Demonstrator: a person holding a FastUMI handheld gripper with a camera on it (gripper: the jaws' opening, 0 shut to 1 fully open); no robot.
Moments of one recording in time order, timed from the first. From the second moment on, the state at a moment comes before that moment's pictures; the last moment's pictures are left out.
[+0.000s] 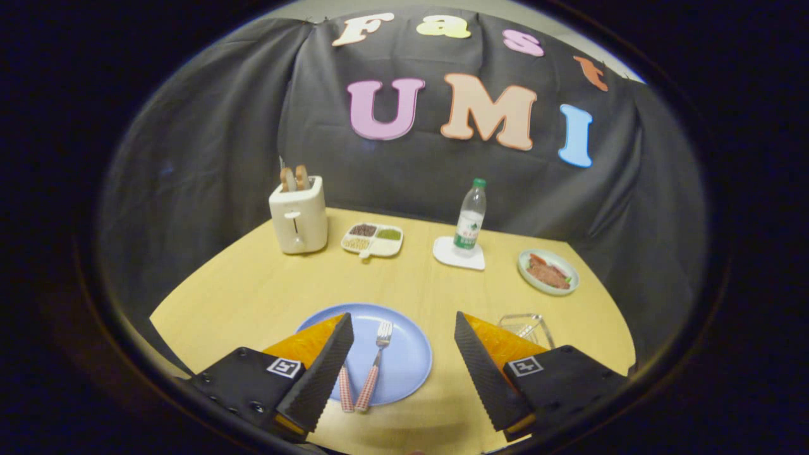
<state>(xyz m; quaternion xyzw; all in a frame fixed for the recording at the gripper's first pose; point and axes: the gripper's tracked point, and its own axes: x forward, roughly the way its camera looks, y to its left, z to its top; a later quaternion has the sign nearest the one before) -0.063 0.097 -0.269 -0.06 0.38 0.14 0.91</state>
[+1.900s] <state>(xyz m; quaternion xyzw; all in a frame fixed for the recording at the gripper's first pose) -0.121 0.105 -0.379 -0.17 0.60 0.24 0.74</state>
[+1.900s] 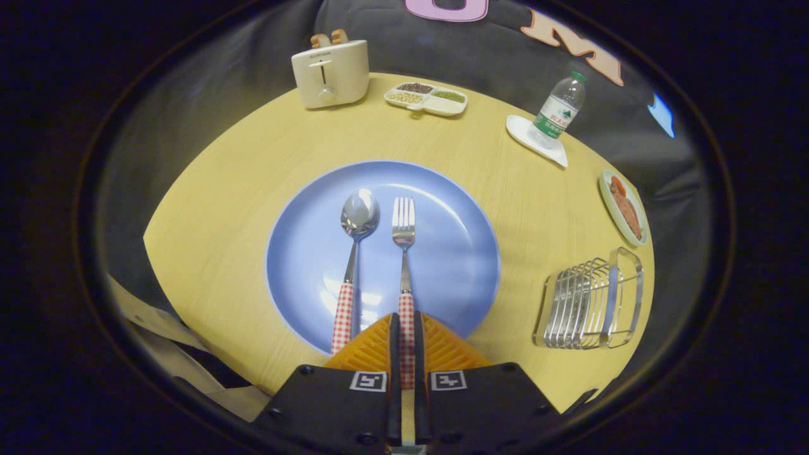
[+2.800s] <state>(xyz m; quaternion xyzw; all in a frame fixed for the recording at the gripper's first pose) -0.063 0.006 -0.270 -0.18 0.62 0.25 0.73</state>
